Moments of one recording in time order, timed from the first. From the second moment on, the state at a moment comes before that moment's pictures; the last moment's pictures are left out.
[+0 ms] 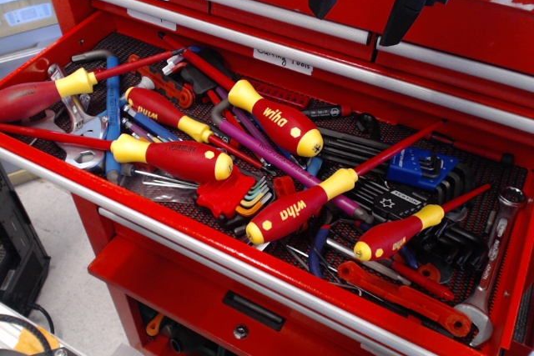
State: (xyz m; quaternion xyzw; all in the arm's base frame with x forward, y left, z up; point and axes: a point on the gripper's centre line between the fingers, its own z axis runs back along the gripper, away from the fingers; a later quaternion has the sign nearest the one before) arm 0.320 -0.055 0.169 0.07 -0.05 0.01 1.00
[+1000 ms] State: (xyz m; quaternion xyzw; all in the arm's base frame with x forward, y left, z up) arm 0.264 -0.132 0.114 0.08 0.01 -0.14 0.99
